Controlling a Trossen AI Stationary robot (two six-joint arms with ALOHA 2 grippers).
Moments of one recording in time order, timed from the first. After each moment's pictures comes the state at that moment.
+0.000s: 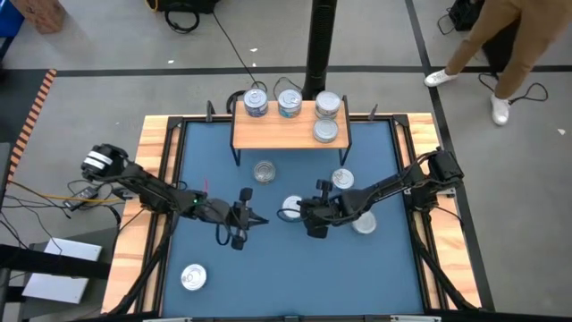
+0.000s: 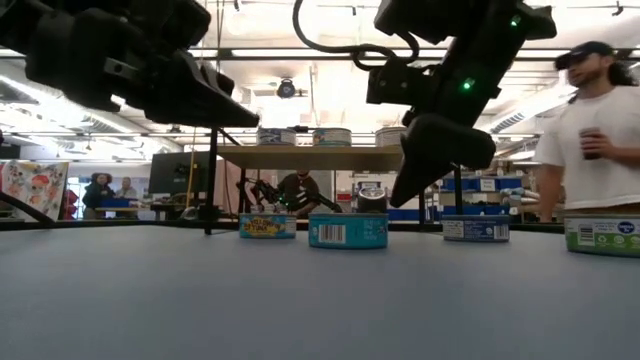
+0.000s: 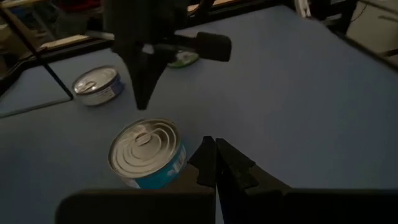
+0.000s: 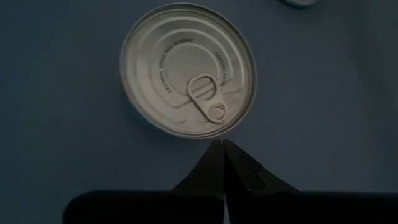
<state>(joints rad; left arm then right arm) -0.33 1.39 0.46 0.58 -0.24 0.10 0.25 1.79 1.08 -0.48 0.47 0.29</state>
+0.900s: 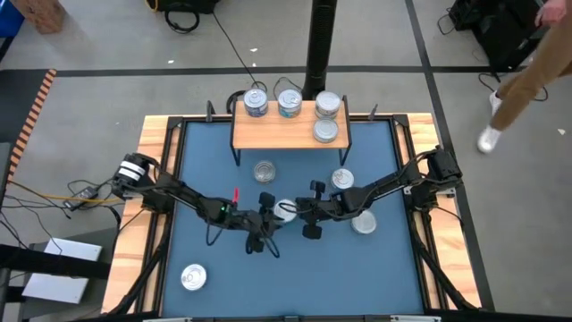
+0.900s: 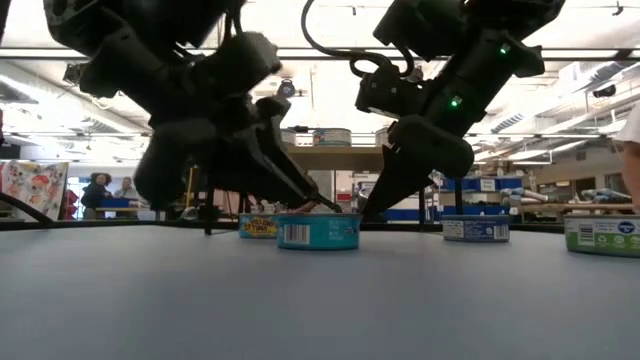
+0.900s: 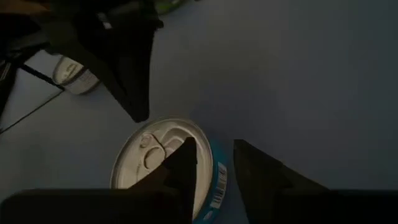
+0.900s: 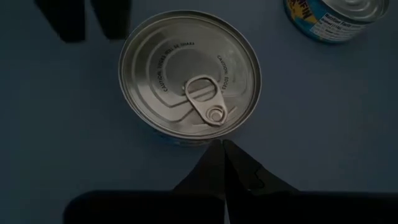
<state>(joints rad) -0.30 1.72 0.74 0.36 -0.33 0.33 0.20 1.79 0.96 -0.13 0.36 0.21</state>
